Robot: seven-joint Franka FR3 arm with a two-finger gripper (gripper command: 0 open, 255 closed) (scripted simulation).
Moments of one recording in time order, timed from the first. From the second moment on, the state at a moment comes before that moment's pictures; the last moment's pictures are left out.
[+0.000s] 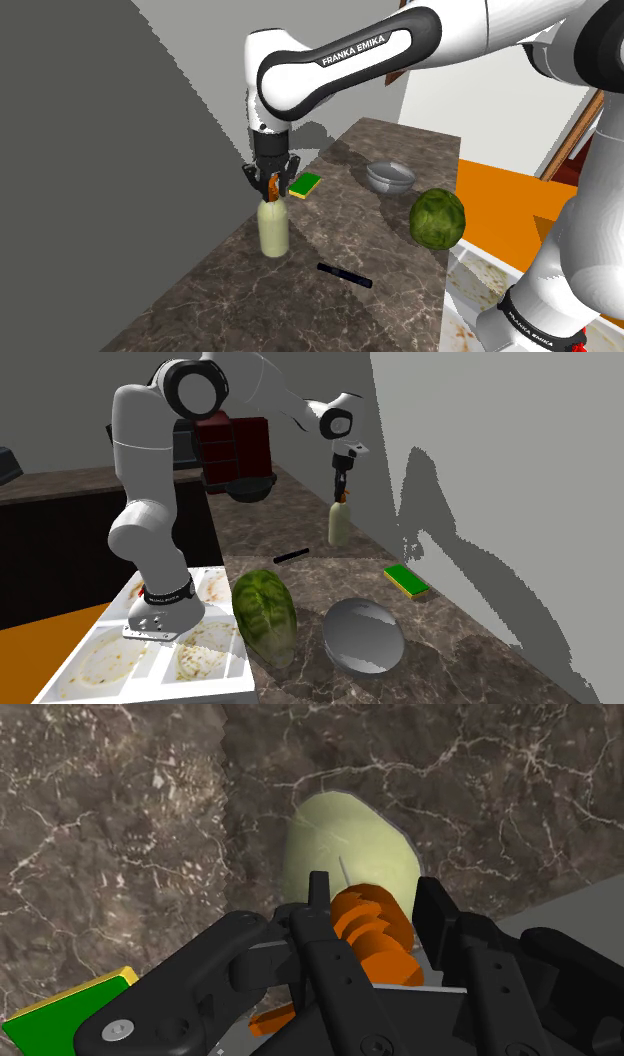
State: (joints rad) arm 0.16 0.24 0.32 -1.79 0.02 1.97 0.59
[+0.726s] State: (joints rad) arm 0.16 0.21 0.33 -1.68 0.03 1.83 0.59
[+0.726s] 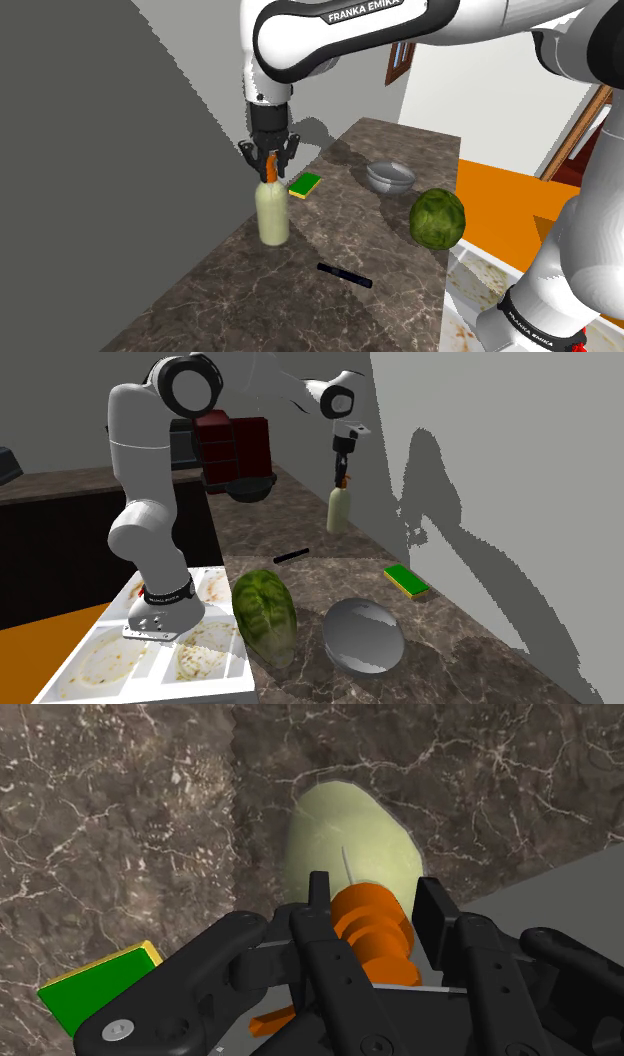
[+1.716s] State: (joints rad) arm 0.17 0.21 0.33 -1.47 0.03 1.63 0.61
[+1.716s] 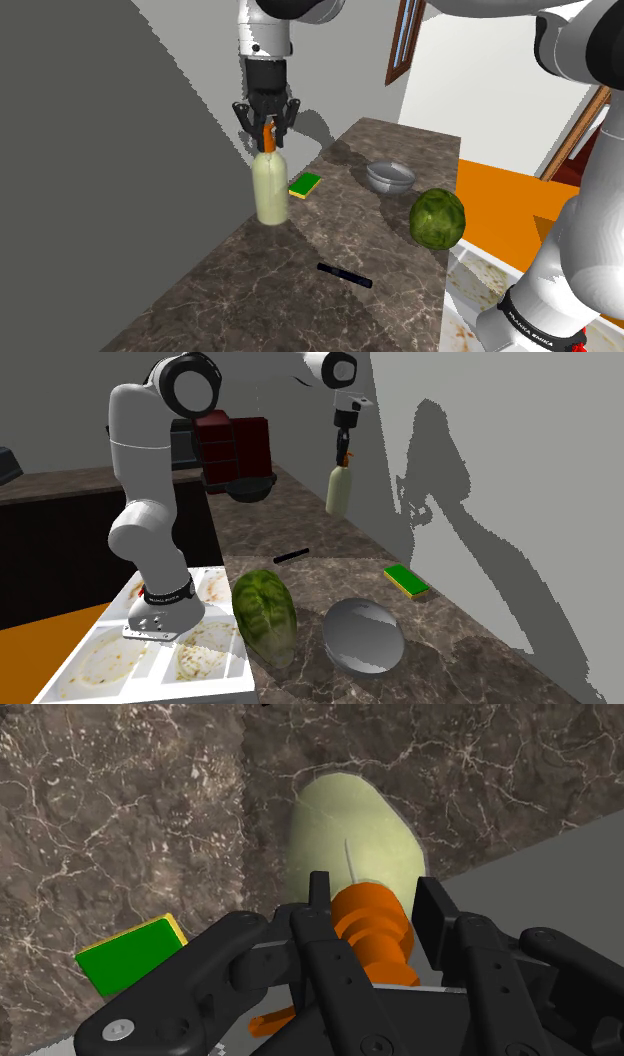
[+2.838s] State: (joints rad) arm 0.01 0.01 0.22 -1.57 0.08 1.53 0.36
